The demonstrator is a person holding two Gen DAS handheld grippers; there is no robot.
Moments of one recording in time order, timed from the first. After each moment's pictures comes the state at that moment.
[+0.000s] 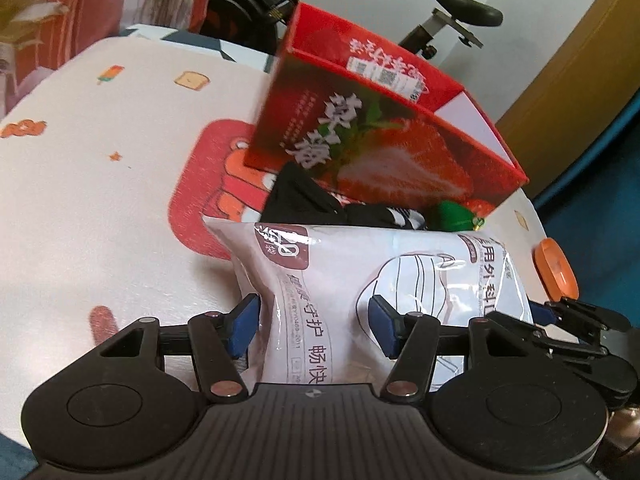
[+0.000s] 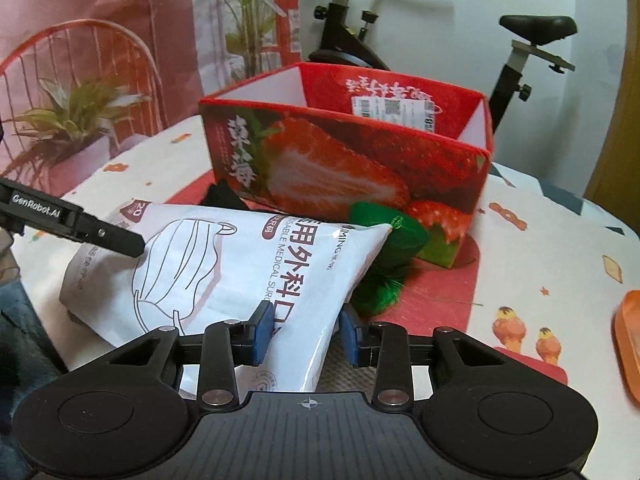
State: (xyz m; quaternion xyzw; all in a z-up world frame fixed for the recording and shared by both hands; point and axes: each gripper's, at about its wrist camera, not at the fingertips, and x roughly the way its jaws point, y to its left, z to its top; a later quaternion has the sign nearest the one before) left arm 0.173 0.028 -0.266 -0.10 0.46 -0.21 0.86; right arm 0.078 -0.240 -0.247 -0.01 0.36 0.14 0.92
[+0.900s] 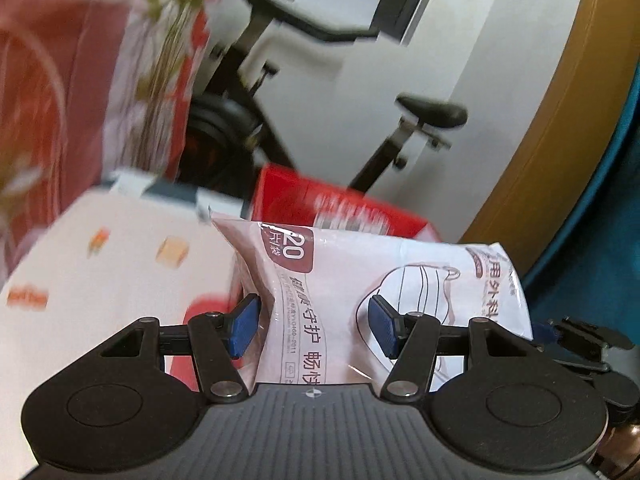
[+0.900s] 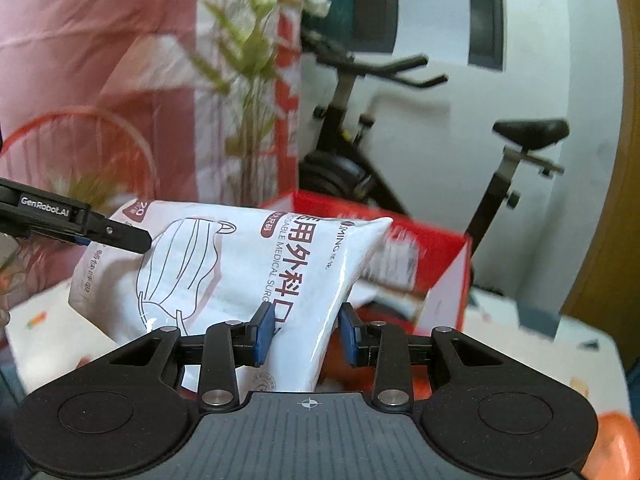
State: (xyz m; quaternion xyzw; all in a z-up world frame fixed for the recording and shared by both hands) left arm 0.213 0.015 -0.164 -0.10 0.30 -0.22 0.92; right arm 0.117 -0.247 -0.153 -0.03 0.22 0.12 0.97
